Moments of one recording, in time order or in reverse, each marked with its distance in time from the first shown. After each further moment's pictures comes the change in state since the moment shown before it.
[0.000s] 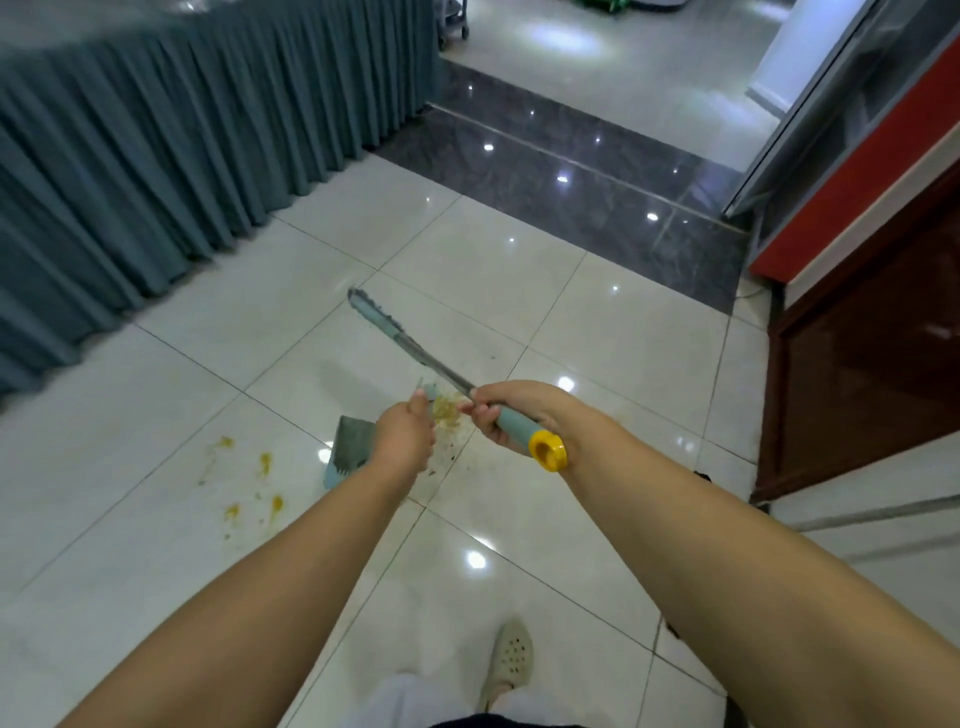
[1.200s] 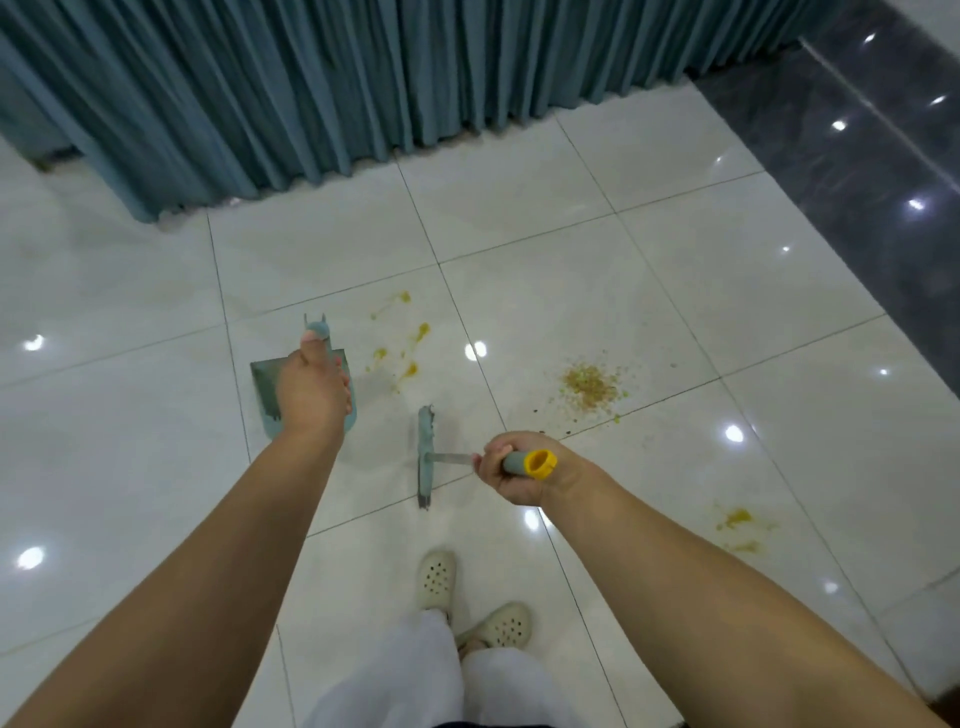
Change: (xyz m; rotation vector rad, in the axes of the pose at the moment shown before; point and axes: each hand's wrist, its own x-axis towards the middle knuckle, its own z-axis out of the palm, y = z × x) left_hand -0.011 -0.081 -0.127 -0.519 0.935 -0.238; right_hand 0.138 0.076 0.021 -0.060 -0.021 0.584
